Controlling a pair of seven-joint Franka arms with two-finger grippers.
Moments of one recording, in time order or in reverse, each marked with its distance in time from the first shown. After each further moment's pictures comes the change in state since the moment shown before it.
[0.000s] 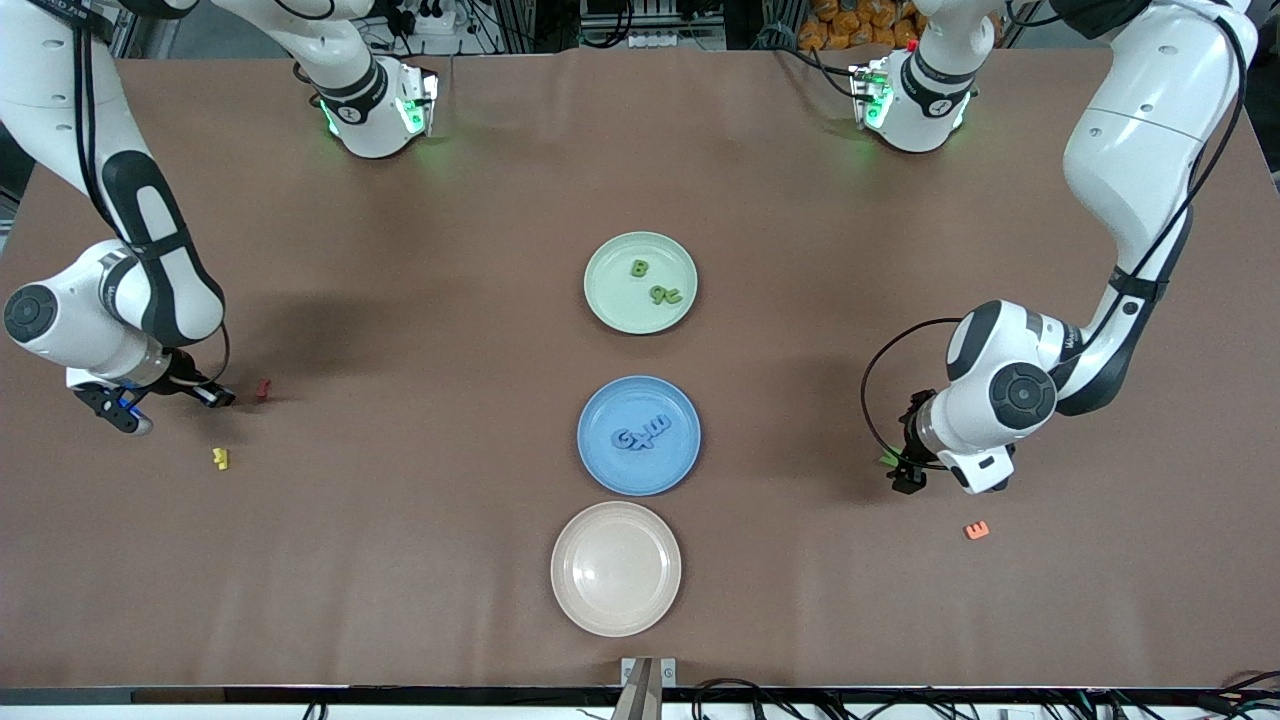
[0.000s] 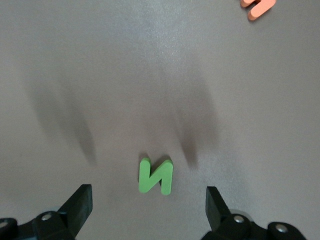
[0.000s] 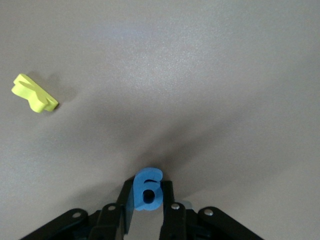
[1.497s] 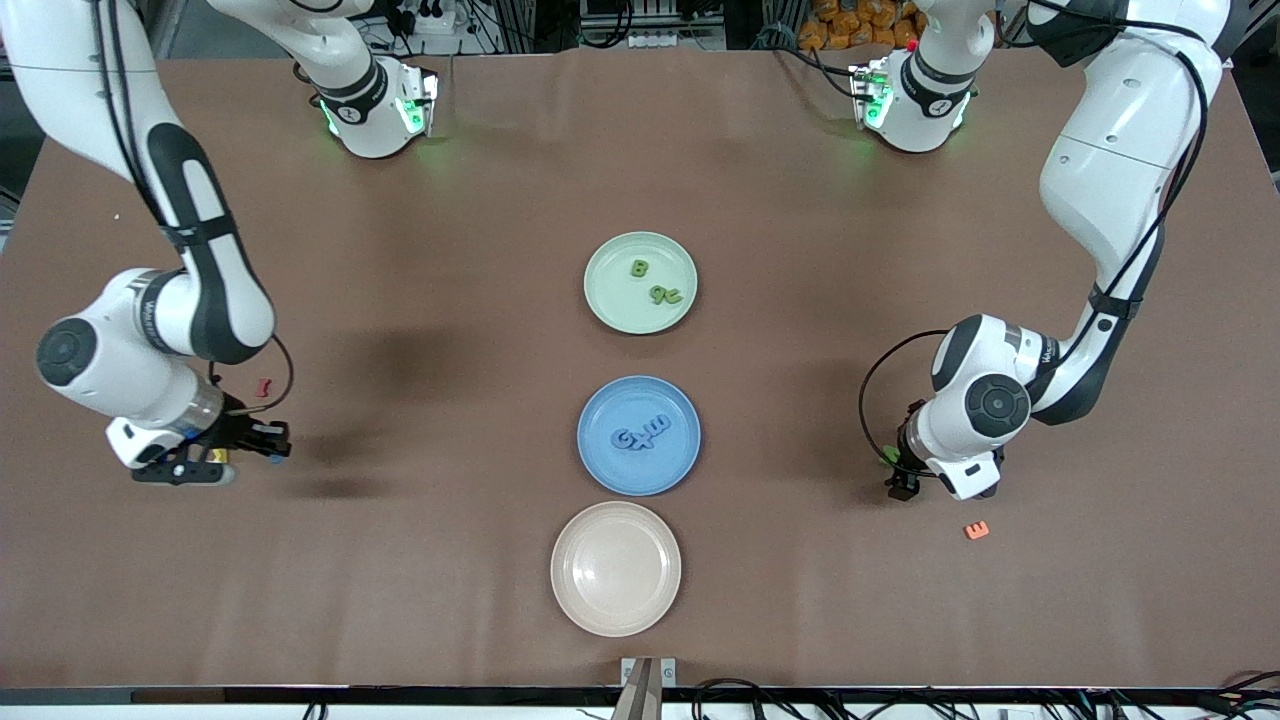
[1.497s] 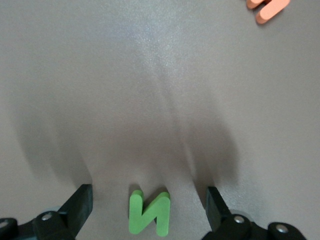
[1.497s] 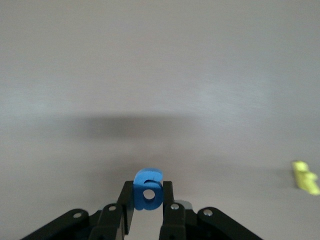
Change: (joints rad) left arm -0.094 0.049 0.114 0.023 0.019 0.056 0.000; right arm 0.114 -0.036 0.170 0.220 -0.049 -0.148 -0.250
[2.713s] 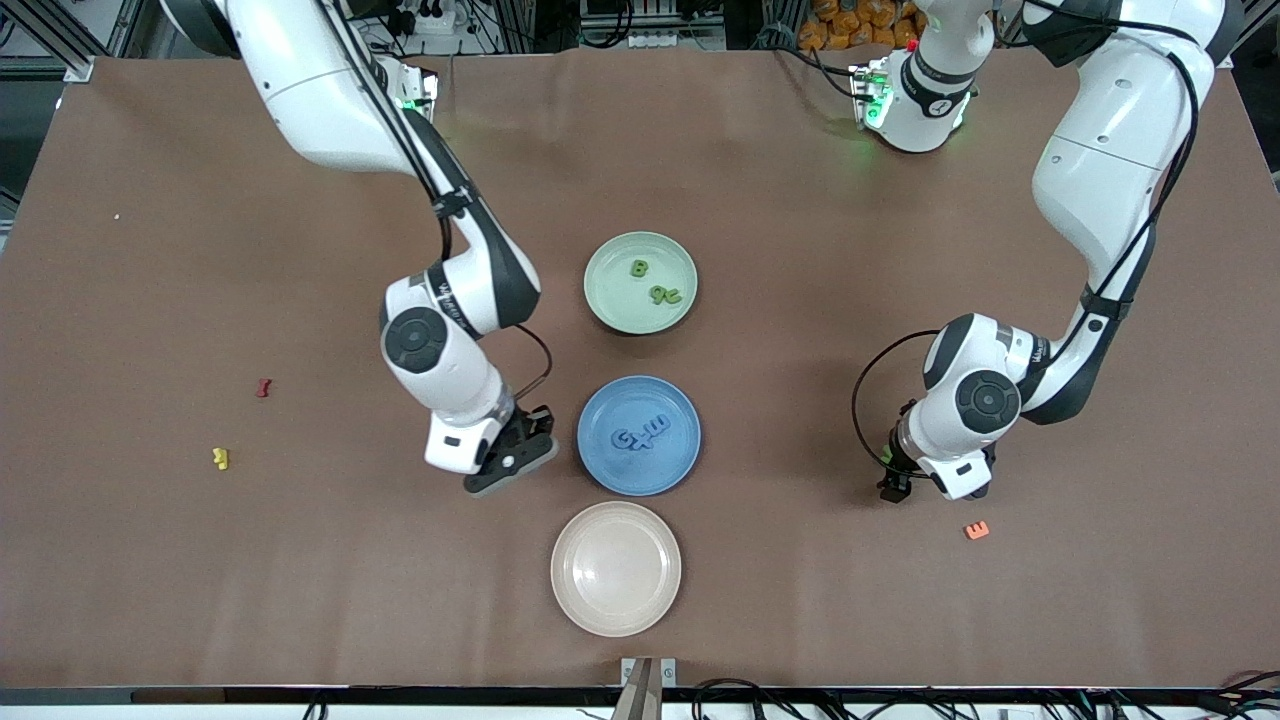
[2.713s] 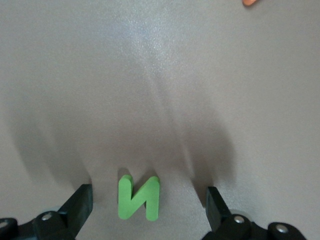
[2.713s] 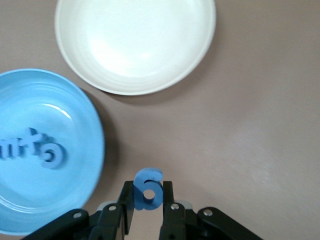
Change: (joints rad) left arm -0.020 0.002 0.004 -0.002 0.000 0.031 -0.010; right arm 0.516 0.217 0.005 0.344 0.000 0.002 0.016
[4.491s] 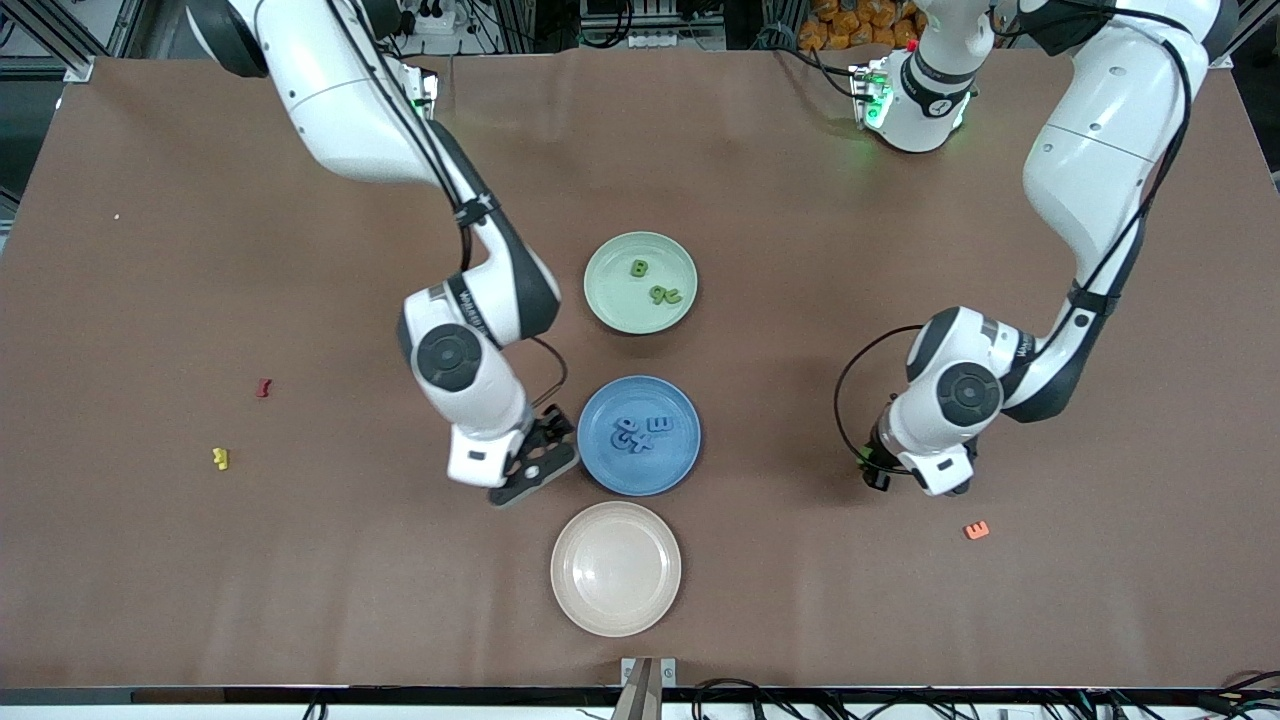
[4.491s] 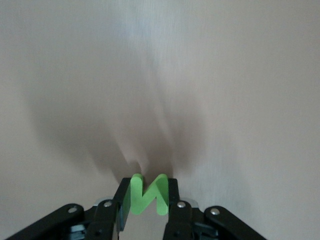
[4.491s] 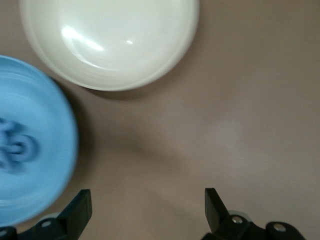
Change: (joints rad) left arm -0.027 -0.016 -0.053 0.009 0.000 -0.039 -0.063; right arm 0.030 0.076 -0.079 0.170 -0.035 -0.182 -0.029
